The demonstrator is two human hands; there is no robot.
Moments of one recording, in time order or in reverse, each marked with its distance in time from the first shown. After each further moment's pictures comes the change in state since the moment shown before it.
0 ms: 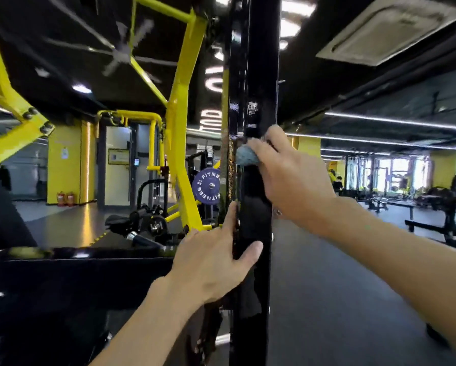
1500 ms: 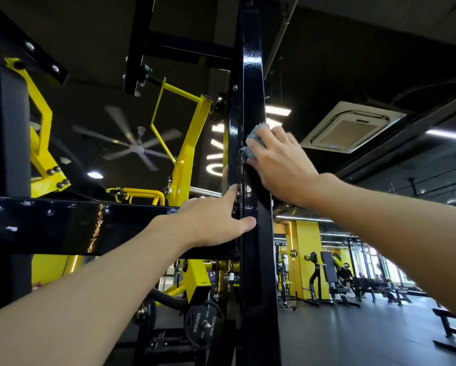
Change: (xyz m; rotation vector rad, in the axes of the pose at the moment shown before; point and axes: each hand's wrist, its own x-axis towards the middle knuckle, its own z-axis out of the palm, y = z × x) left_hand -0.024 -0.013 0.027 0.212 0.121 0.037; right_hand -0.053 -0.022 0.018 -0.420 0.187 -0.131
